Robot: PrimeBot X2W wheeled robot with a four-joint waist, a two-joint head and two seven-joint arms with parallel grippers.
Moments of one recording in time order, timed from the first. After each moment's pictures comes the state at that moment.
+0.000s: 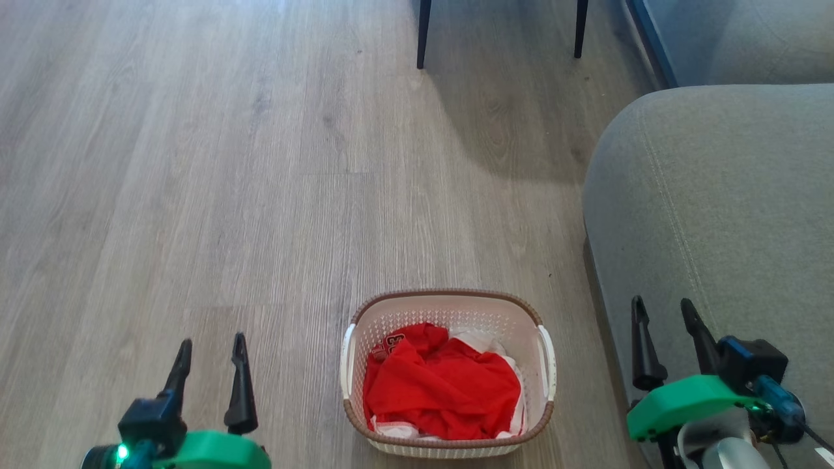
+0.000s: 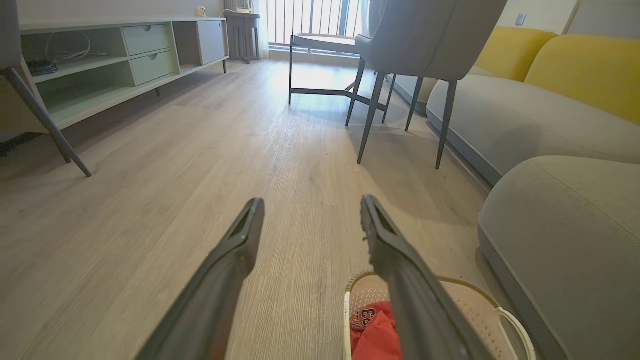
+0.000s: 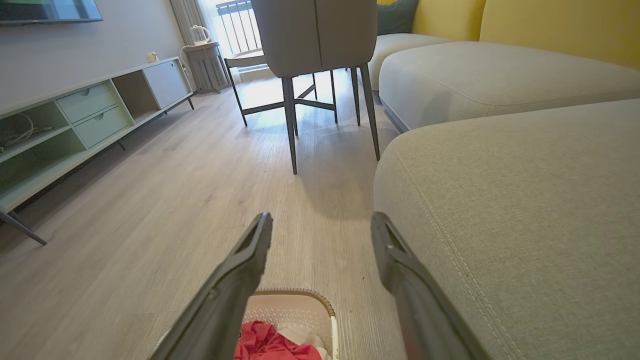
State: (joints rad) left arm 0.16 0.06 -0.09 0.08 -0.19 0.03 -0.25; right arm 0.01 -0.04 0.05 0.21 0.28 0.13 -0.25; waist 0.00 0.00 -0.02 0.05
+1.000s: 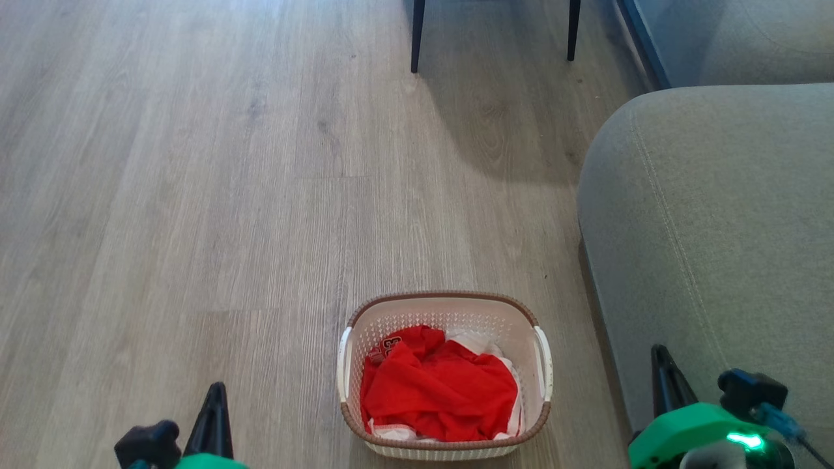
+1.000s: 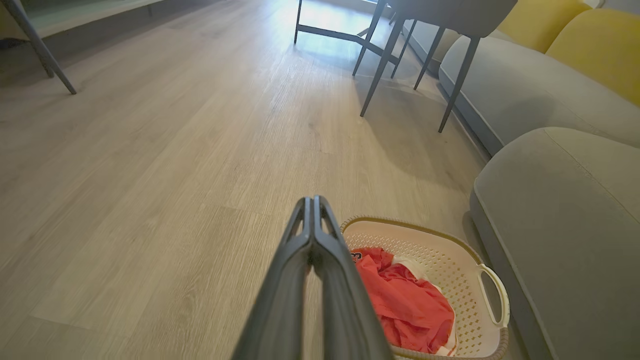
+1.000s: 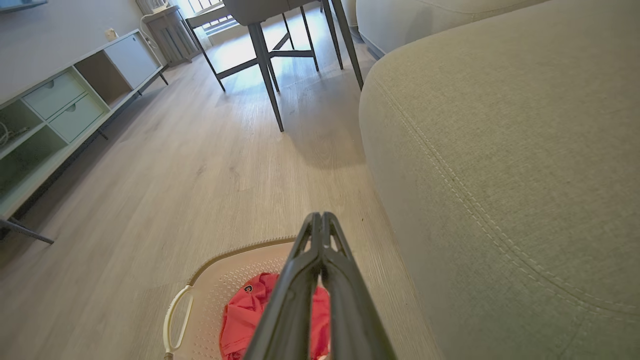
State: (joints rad) left arm 0.20 0.06 -0.09 0.20 -0.31 0.02 -0.21; right arm 0.06 -0.04 0.05 0.30 0.42 0.13 -0.21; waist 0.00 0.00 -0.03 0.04
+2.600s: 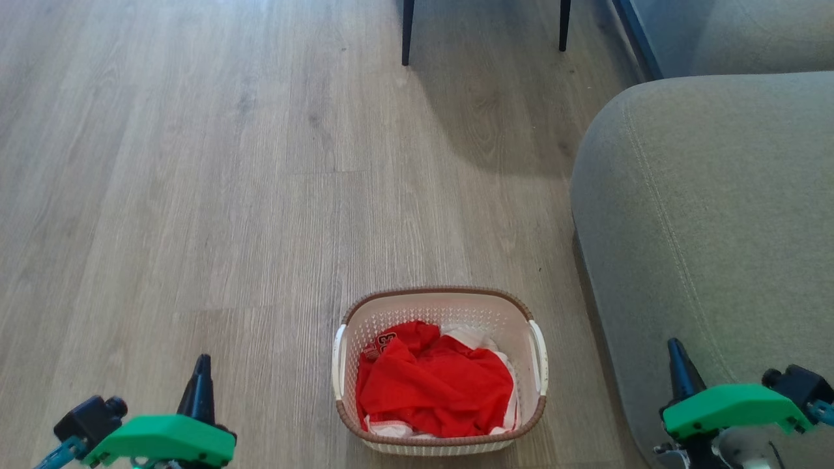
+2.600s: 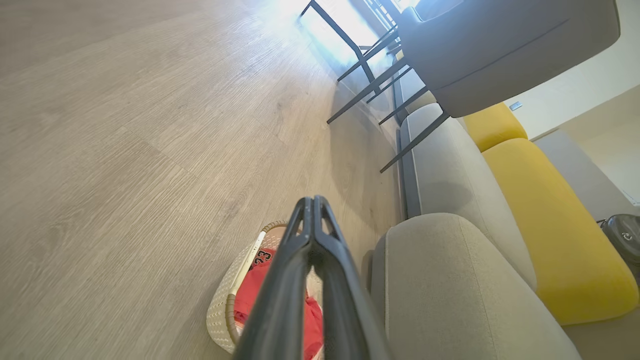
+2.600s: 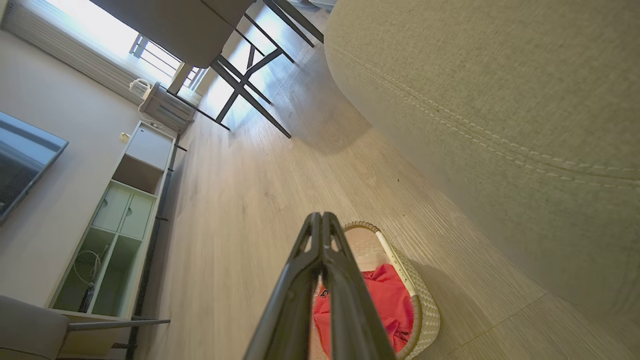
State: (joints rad) left arm 0.10 0.06 -0.02 0.23 -0.87 -0.04 -0.08; right arm 0.02 -0.04 -0.02 0.30 0.93 0.13 -0.09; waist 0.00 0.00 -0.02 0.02
